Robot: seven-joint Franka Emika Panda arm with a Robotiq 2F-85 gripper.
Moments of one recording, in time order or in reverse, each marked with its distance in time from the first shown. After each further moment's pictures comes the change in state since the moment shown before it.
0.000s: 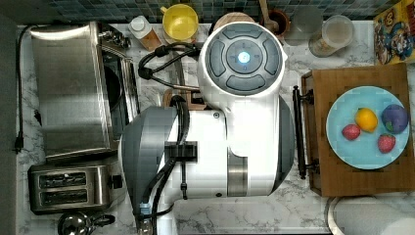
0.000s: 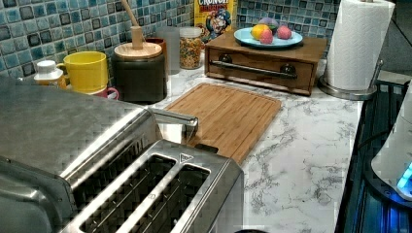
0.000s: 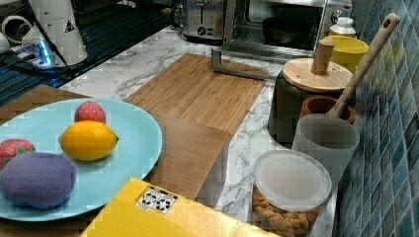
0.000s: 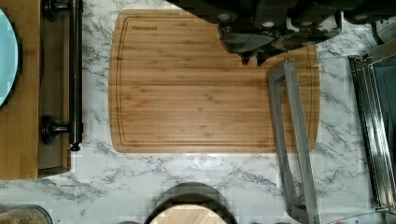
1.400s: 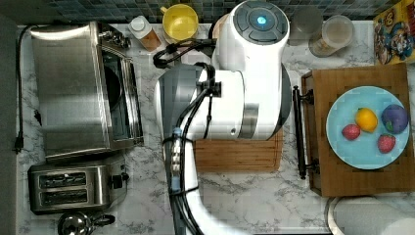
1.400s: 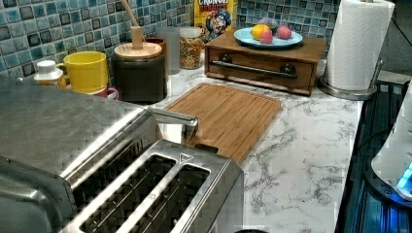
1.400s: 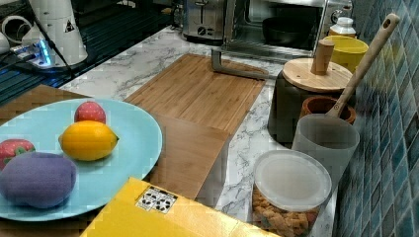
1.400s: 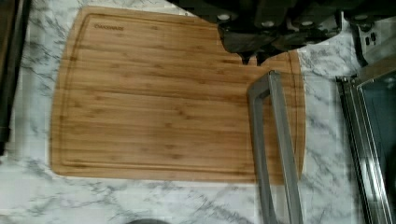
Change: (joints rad) arm -0.017 0.175 -0.025 -0.007 0.122 0.003 -0.120
